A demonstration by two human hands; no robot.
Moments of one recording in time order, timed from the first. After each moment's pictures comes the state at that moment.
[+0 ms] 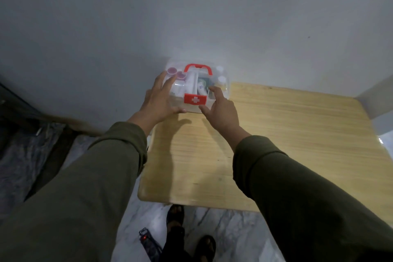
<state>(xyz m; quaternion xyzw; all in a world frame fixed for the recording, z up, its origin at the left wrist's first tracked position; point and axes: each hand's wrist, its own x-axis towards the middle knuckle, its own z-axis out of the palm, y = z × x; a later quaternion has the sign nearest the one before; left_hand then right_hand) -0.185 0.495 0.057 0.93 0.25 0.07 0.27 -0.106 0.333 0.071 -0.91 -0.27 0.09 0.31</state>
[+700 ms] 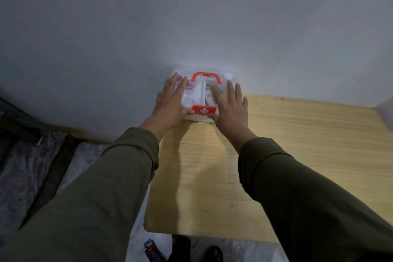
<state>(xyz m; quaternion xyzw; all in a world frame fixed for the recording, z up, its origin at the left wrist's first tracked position) -0.128 0.530 0.035 0.95 0.23 0.07 0.22 -0.050 0.369 0.049 -0.94 -0.35 0.00 0.04</state>
